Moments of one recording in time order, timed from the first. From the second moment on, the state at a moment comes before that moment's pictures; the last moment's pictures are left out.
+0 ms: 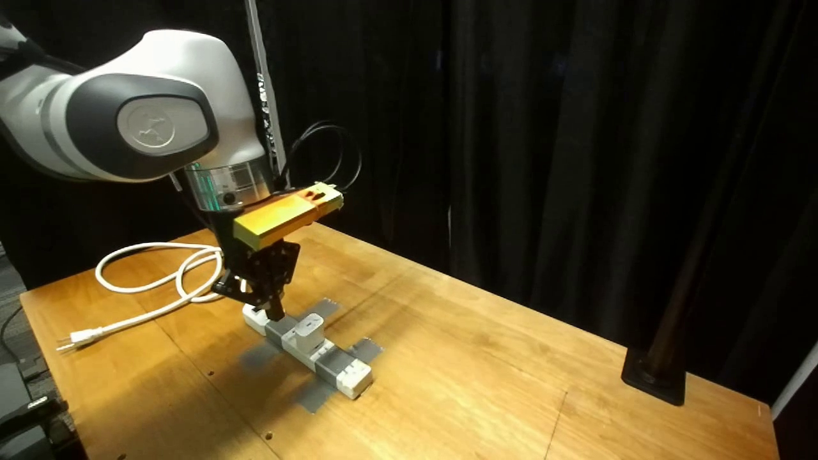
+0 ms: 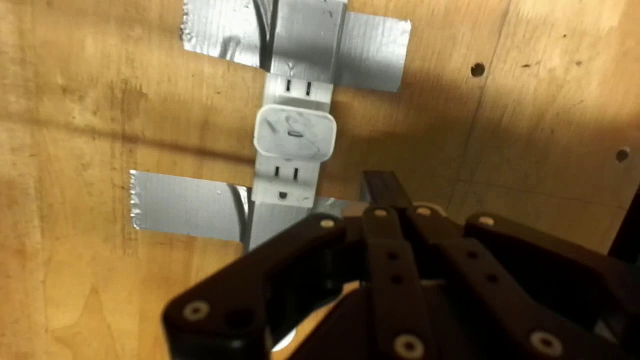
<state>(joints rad) -0.08 0.08 0.03 -2.57 -0.28 2.67 -1.59</state>
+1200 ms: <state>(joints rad) -0.07 0.24 0.01 -2.49 -0.27 2.86 -1.54</state>
